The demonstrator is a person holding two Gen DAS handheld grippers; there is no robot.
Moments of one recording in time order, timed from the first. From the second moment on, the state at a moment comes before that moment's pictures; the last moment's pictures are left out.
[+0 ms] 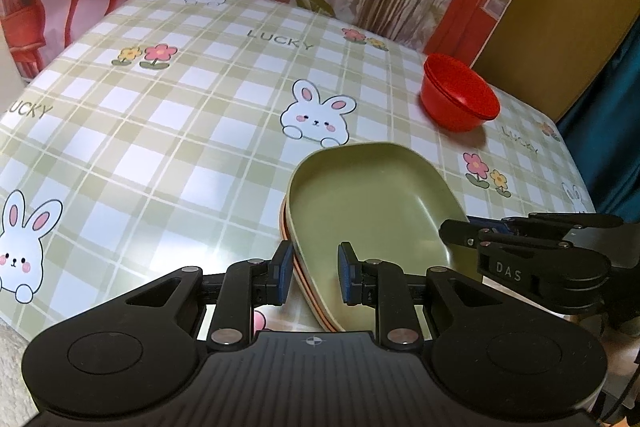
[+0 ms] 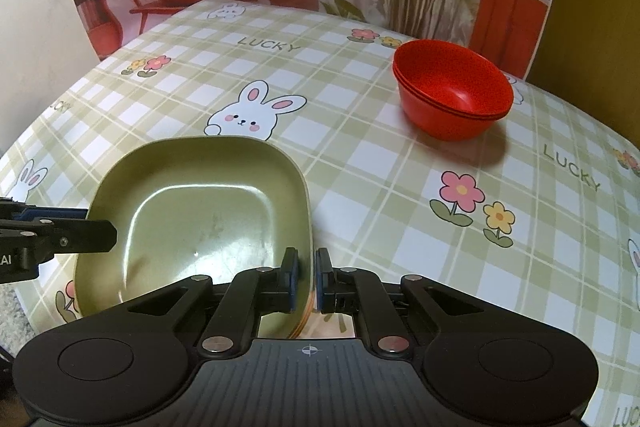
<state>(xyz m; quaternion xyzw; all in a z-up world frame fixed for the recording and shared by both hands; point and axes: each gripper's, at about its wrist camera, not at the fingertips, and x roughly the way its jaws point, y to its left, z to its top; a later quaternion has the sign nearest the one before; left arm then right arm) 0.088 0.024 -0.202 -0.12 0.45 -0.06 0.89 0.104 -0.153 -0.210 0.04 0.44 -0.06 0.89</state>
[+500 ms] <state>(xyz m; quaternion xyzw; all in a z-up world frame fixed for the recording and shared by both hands) 0.093 0.029 -0.183 -0.12 0.41 -0.06 0.90 0.098 -0.159 -0.185 0.06 0.42 -0.04 0.91</state>
